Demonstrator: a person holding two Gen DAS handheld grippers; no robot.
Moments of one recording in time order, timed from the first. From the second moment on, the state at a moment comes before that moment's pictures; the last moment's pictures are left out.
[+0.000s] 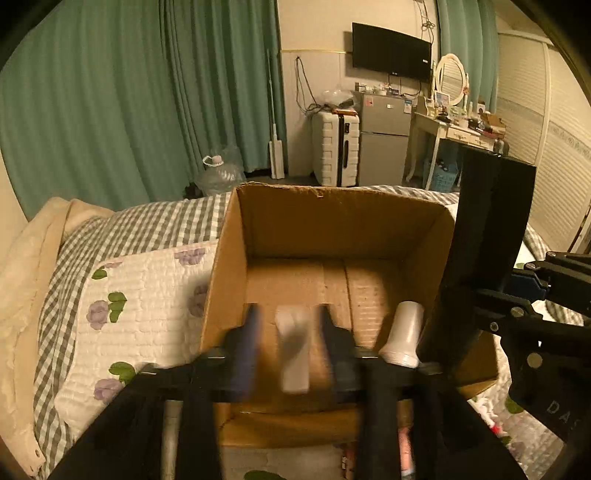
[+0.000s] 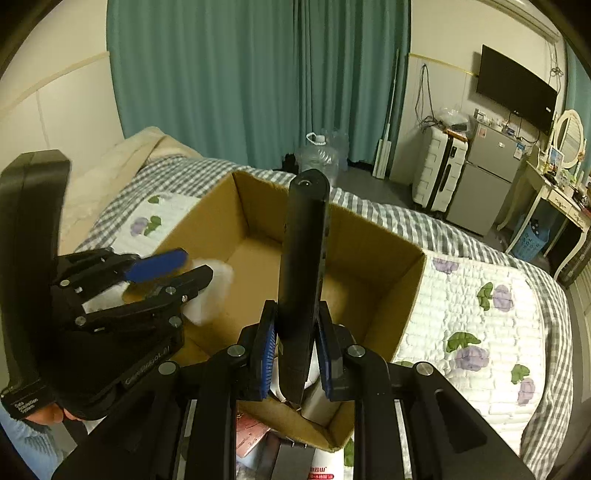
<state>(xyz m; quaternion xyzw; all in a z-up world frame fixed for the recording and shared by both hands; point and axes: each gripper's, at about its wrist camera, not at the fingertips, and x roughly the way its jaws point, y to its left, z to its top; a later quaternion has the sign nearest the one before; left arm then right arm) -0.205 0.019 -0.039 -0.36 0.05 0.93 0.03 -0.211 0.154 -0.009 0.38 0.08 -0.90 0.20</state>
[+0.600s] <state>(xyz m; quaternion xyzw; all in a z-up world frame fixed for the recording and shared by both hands) -0.180 0.002 -0.024 -0.32 0.02 0.95 0.03 -0.241 0.146 -0.027 0.38 0.07 -0.91 0.16</state>
